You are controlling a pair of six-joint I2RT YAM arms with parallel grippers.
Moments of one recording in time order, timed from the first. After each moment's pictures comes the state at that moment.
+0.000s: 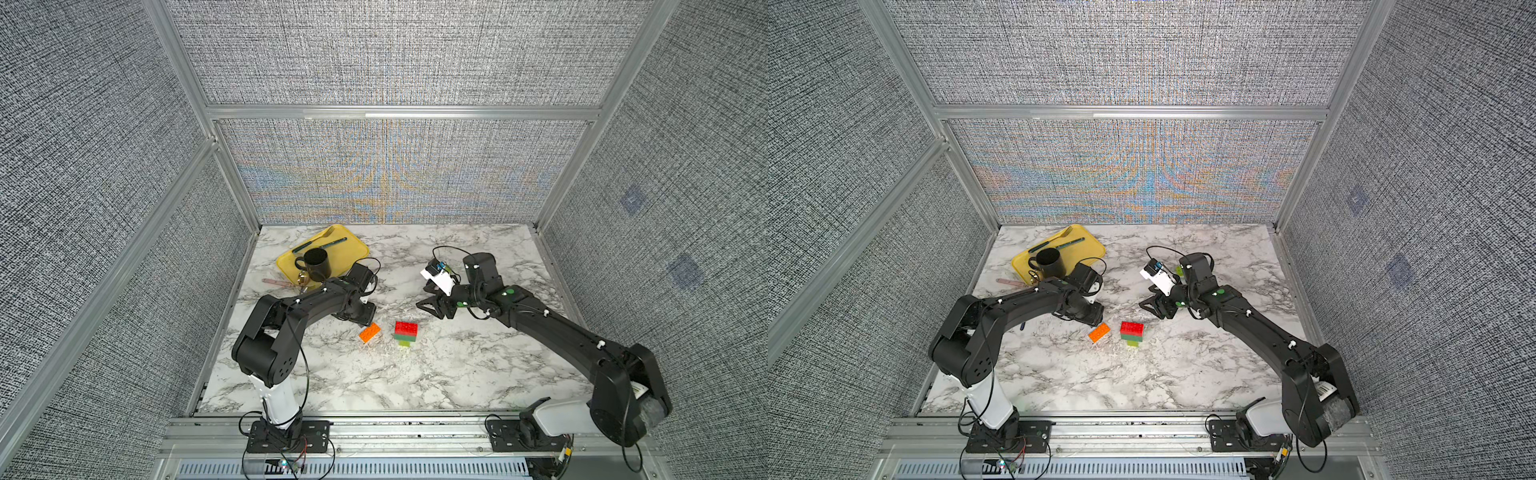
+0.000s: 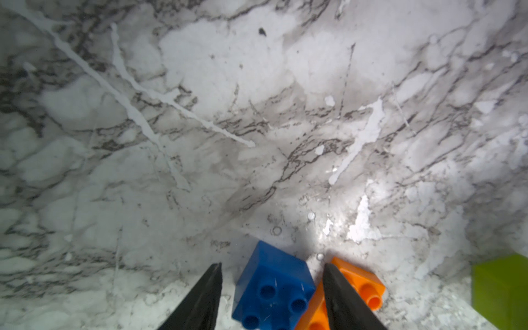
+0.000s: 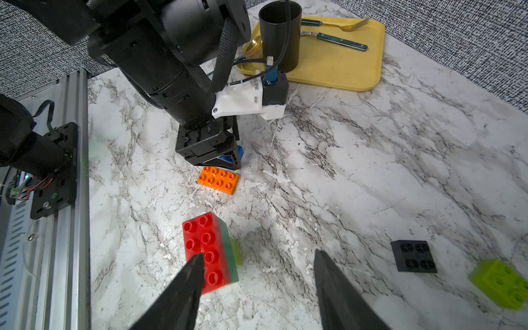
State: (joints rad) left arm -0.53 1.79 1.09 -0.58 0.05 -0.13; right arm 0.48 1.40 0.98 -0.28 -0.56 -0.30
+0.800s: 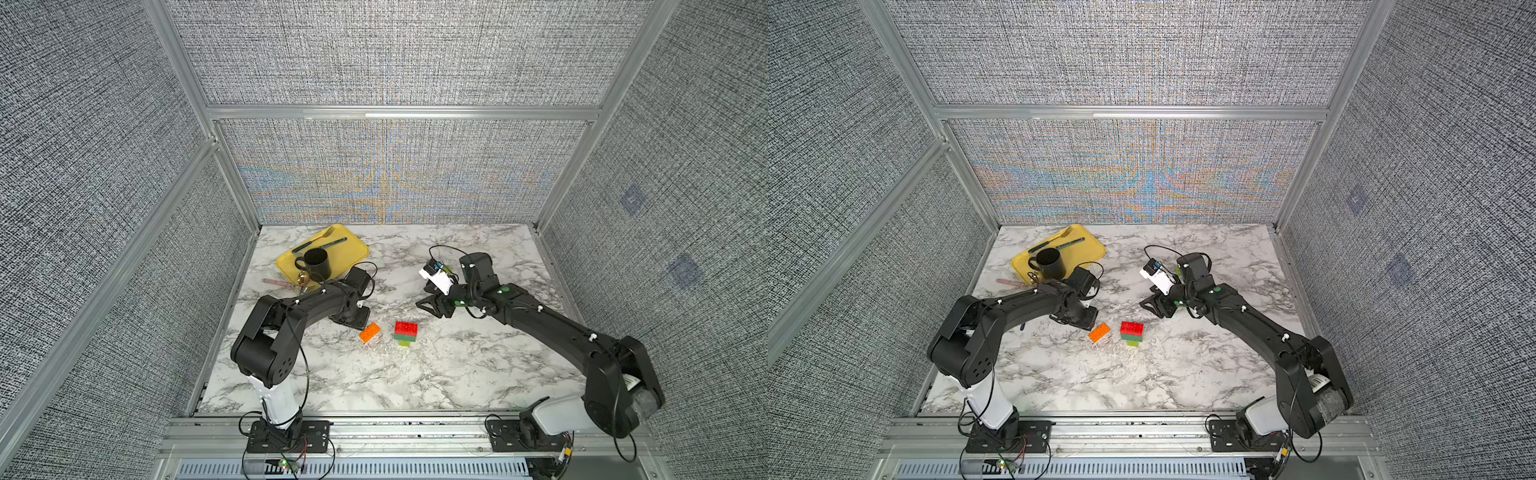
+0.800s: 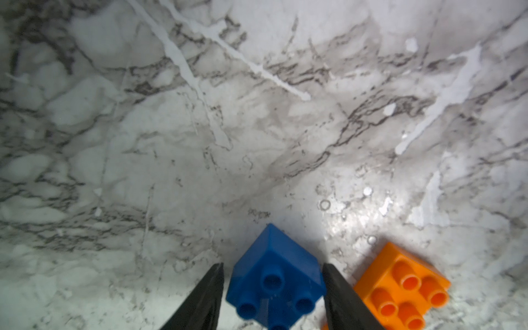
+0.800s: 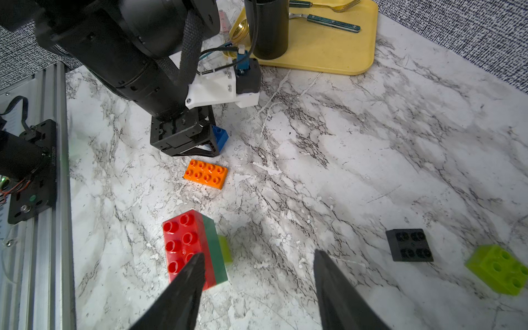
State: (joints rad) left arm -0.52 1.78 1.05 -0.62 -0.03 -0.16; right arm 0.48 1.45 0.99 -0.28 -0.52 -0.29
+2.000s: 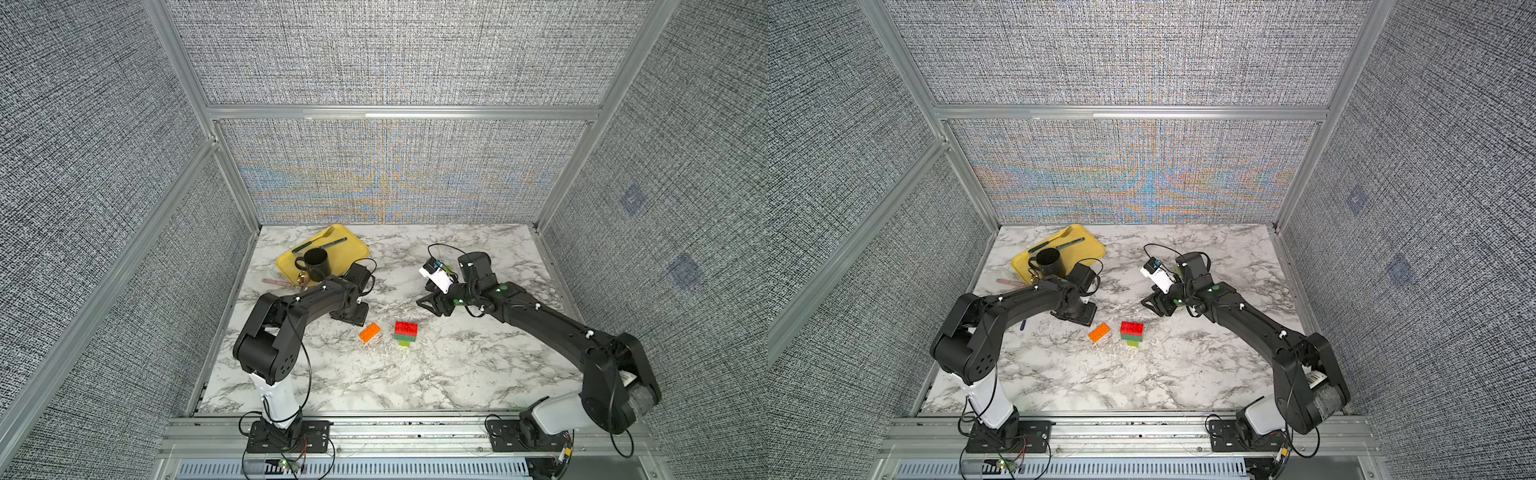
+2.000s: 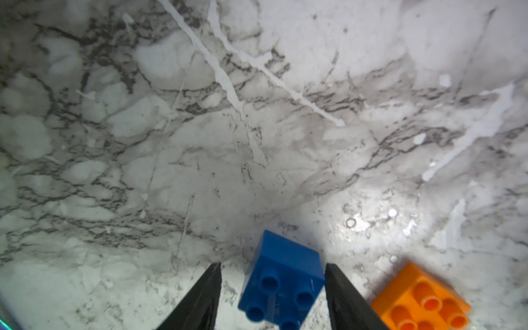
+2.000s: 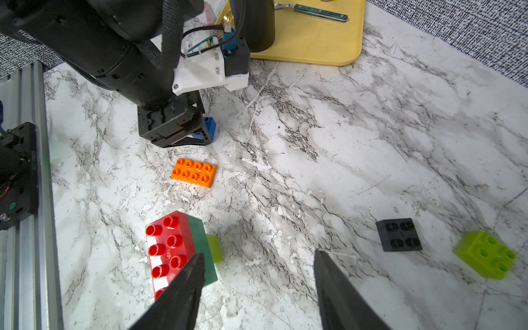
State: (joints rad) left arm -0.51 1.79 1.10 -0.66 -0.07 -0.18; right arm 0.48 1.46 1.00 -0.29 -0.48 -0.27
